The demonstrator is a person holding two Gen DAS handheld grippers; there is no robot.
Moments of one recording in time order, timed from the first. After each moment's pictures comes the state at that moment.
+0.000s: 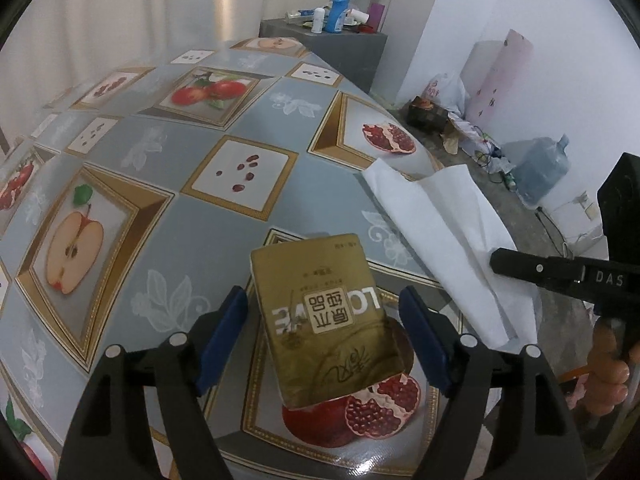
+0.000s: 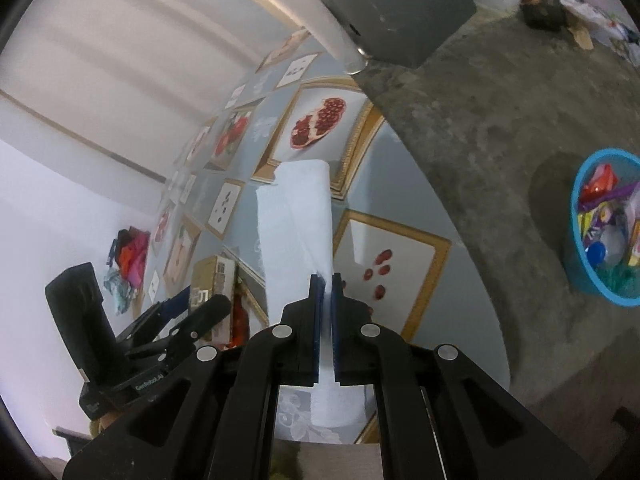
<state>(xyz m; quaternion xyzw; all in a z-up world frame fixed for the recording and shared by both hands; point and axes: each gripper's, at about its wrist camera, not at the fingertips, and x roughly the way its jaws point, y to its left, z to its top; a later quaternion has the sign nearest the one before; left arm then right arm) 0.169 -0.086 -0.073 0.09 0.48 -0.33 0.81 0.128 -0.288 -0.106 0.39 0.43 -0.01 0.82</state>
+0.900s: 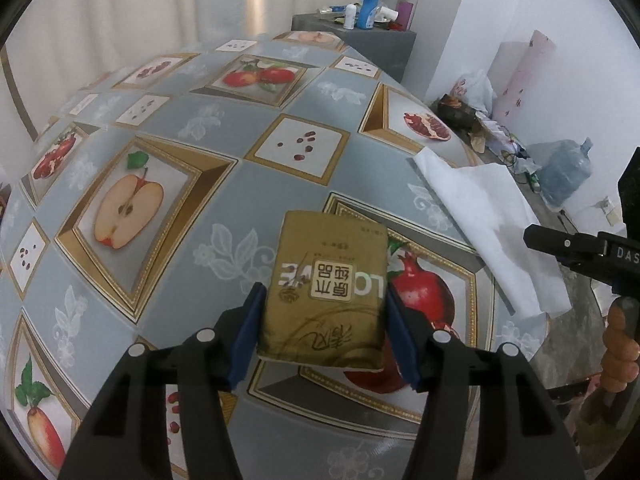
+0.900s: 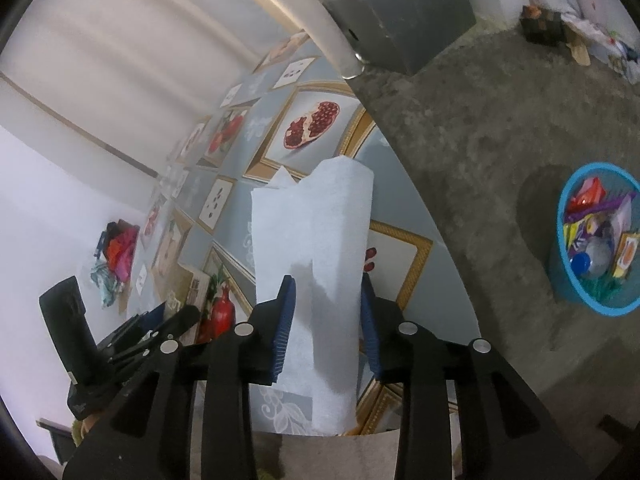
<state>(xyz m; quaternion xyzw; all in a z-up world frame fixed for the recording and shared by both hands) 0.161 -0.054 -0.072 0.10 0.49 -0.28 0.82 0.122 -0.285 -0.102 0.35 0.43 -0.02 0.83</state>
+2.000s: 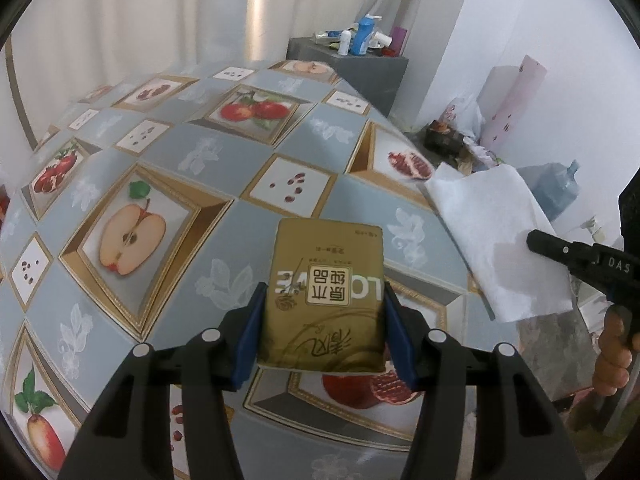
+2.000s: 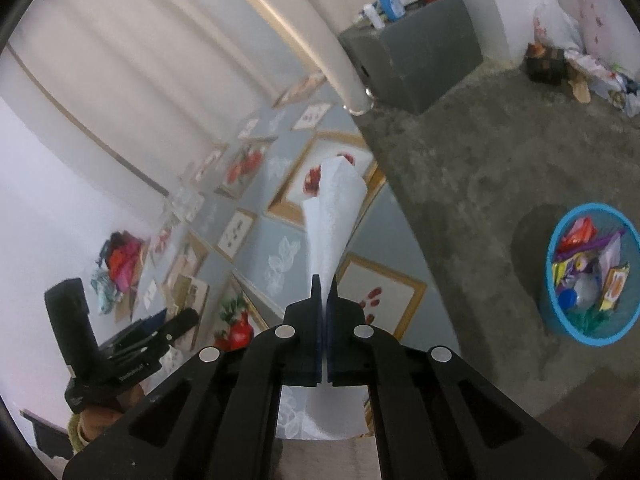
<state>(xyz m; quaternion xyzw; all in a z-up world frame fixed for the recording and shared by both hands) 0.161 -0.052 -0.044 0.06 0.46 -0.31 0.83 0.102 -0.298 -0.063 0.32 0.37 -0.04 0.87</state>
